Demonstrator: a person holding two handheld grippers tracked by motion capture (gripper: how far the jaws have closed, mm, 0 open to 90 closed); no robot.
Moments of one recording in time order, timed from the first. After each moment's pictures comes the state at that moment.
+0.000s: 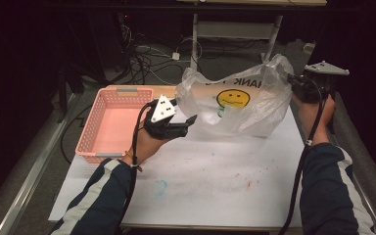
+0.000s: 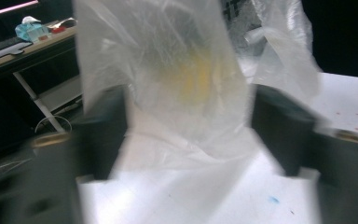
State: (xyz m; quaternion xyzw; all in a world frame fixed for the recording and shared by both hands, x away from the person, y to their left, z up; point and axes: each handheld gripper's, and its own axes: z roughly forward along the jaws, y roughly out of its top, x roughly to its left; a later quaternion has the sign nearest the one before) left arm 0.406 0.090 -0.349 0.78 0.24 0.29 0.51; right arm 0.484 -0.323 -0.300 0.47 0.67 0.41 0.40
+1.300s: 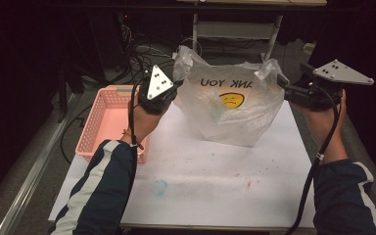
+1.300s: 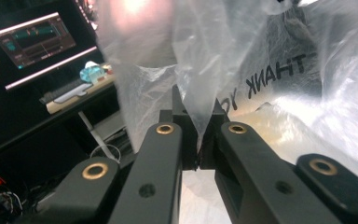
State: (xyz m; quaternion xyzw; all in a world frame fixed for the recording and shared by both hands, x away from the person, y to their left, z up) left arm 0.424 0.100 -0.291 0.74 0.23 0.37 0.51; right arm 0.409 -0.292 -0.251 0.34 0.68 0.49 0.43
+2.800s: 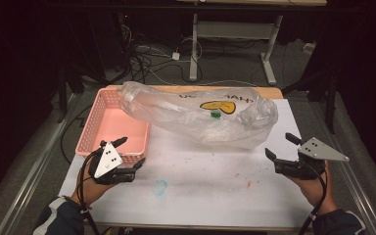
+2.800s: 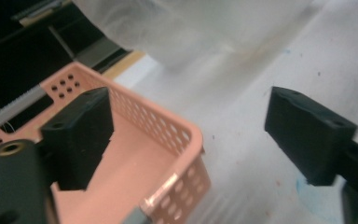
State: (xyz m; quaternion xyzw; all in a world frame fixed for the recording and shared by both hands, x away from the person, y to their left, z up) left arm 0.306 0.220 -0.419 0.81 0.26 0.32 0.42; right arm 0.327 -0.307 -0.397 0.34 0.74 0.47 0.34
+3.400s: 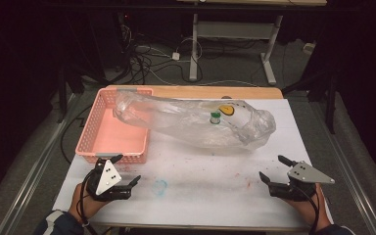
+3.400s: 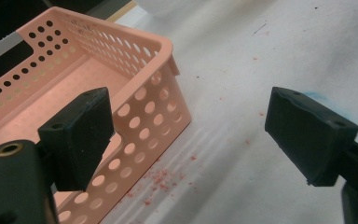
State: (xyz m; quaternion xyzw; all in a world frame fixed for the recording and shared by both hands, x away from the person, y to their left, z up) left arm 0.285 0.228 -0.453 0.83 0.27 0.31 0.38; right arm 0.299 -0.304 -0.448 0.33 0.77 0.44 0.32
